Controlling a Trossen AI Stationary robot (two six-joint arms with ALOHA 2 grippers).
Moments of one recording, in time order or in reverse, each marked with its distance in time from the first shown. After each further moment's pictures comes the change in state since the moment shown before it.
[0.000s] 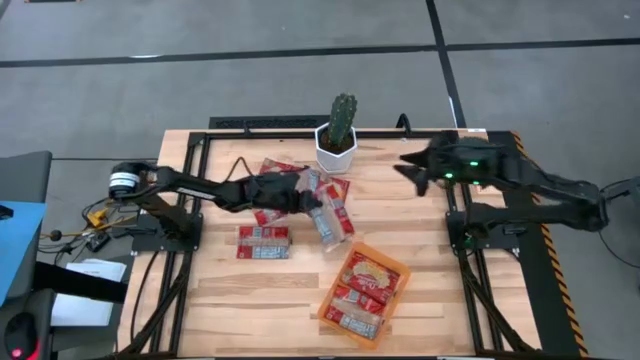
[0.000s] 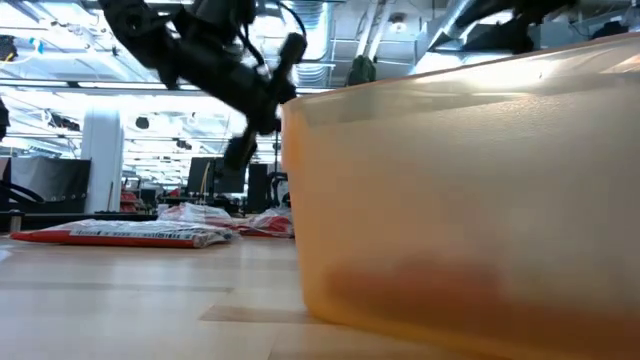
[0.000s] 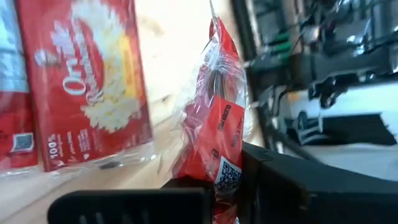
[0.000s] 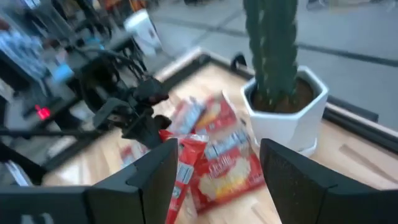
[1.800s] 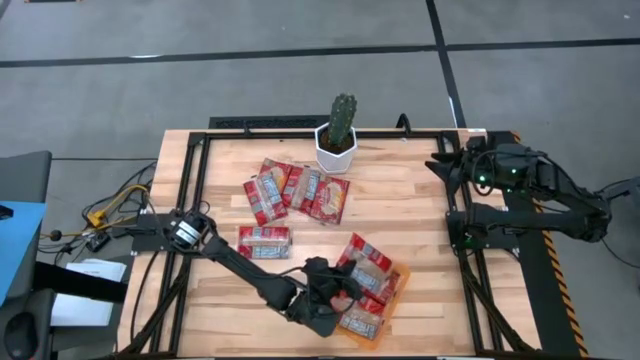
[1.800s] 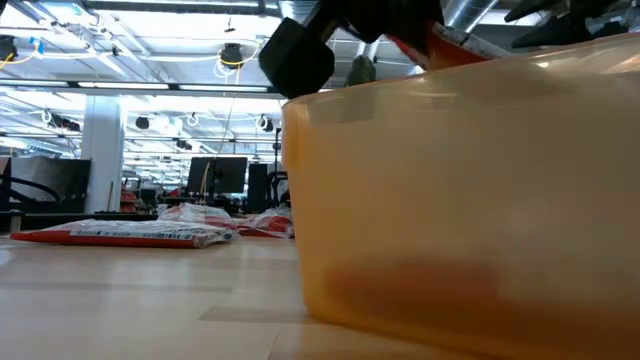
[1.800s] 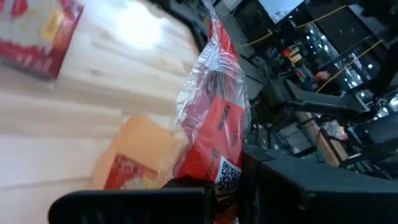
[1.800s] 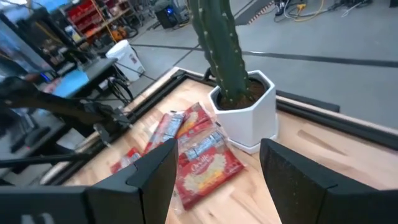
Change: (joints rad) left arm -0.661 0.659 0.920 -0.427 -1.221 -0.142; right arm 0.004 -0.253 0.000 -0.233 0.124 0.093
